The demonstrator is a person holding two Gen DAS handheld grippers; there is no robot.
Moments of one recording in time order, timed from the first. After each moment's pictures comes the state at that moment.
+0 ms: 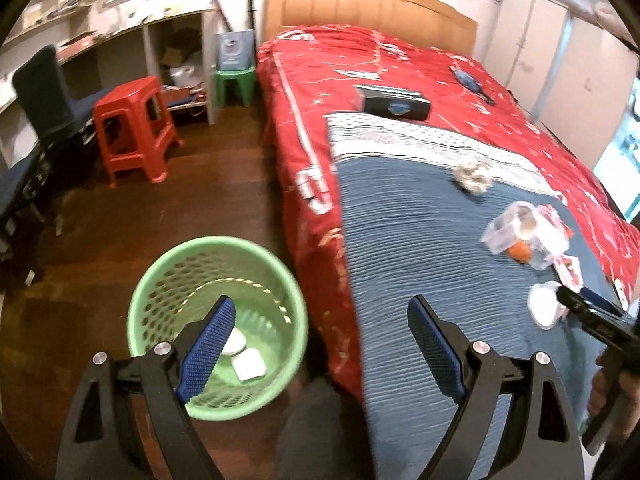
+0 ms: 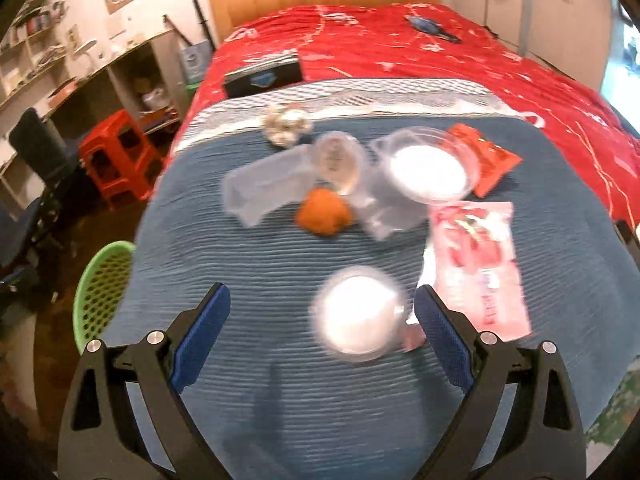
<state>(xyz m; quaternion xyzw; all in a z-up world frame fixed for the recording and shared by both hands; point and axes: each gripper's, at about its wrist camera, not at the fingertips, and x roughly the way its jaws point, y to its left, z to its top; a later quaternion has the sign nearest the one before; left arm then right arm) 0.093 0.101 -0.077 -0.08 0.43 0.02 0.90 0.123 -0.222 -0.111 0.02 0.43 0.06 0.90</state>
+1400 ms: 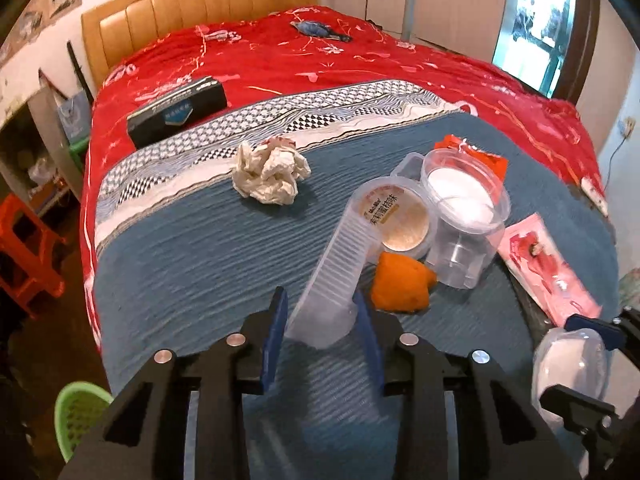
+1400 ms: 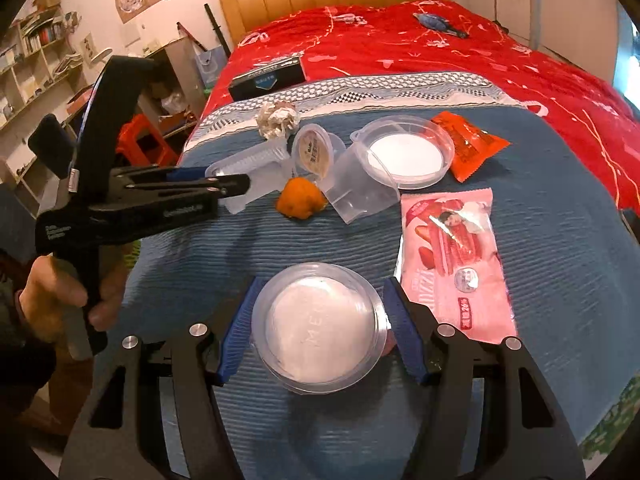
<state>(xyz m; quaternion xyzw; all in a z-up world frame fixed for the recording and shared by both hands) 0.232 -0.102 -0.117 0.07 0.44 -0.18 0.88 0.101 -0.257 -0.102 0.05 0.43 0.11 0.90</state>
